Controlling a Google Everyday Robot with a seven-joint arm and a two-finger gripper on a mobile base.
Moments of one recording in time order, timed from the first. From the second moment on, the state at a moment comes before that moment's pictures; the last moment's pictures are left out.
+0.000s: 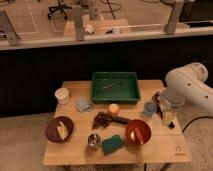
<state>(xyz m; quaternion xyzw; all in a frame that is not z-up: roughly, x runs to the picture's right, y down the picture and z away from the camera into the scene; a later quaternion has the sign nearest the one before) 0.286 0.111 0.683 -0.28 0.02 0.02 0.96</state>
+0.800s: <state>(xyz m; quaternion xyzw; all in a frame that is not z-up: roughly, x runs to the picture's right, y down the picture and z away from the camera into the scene) 0.286 0.111 0.684 -0.28 0.02 0.02 0.96</state>
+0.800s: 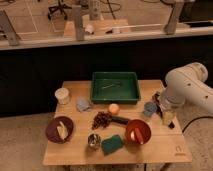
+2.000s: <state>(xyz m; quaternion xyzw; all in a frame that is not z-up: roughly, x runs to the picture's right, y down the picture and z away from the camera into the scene) 0.325 0.135 0.774 -0.26 0.01 0.05 0.96</state>
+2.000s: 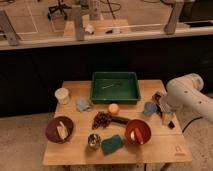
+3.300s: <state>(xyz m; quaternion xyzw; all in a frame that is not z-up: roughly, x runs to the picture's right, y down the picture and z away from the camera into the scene) 0.376 0.169 0.868 -0.29 0.00 0.13 0.95</state>
